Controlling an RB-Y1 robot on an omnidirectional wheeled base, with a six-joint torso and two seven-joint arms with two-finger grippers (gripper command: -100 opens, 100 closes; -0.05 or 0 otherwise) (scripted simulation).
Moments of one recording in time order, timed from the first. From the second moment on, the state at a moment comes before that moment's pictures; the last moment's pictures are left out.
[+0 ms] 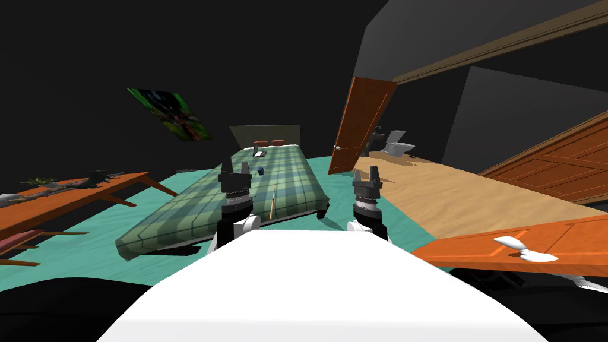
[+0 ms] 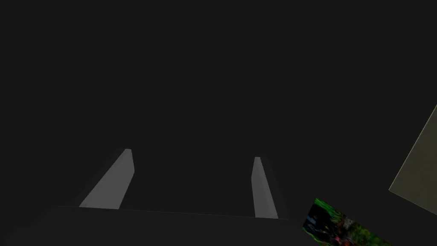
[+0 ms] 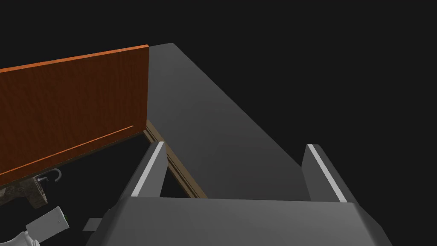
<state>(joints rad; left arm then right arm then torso) 0.48 0.01 0.03 -2.32 0.06 -0.54 -0.03 0.53 -0.04 0.06 -2.22 -0.06 -0.62 0.03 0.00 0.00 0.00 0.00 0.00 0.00</state>
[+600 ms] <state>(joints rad) 0.46 0.16 0.01 -2.25 0.08 -0.50 -0.03 0.53 -0.04 0.06 -2.22 -0.06 -0.62 0.03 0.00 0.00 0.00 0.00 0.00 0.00</state>
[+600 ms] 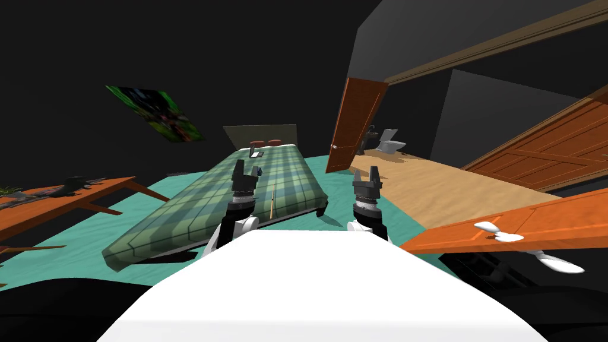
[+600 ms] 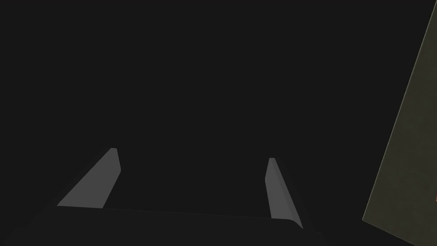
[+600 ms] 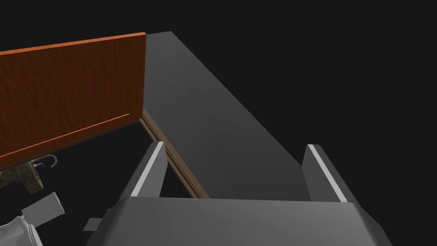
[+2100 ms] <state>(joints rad) 0.47 0.53 -0.11 -2.02 0.14 -0.38 -0.02 0.53 -0.04 0.06 -2.22 -0.06 -0.62 0.03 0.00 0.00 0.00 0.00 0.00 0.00</state>
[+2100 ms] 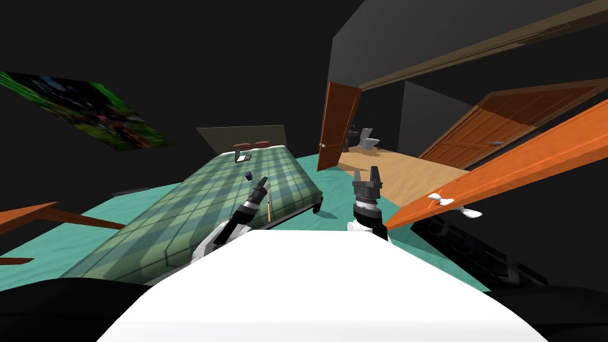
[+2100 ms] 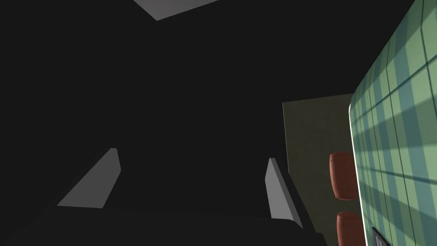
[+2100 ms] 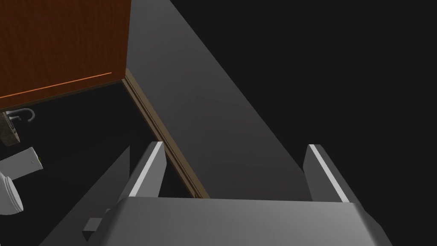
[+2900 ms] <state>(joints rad) 0.52 0.76 -0.21 -1.88 0.18 -0.27 0.00 0.53 -0.04 0.06 -2.22 -0.06 -0.62 0.03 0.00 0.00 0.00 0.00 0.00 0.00</state>
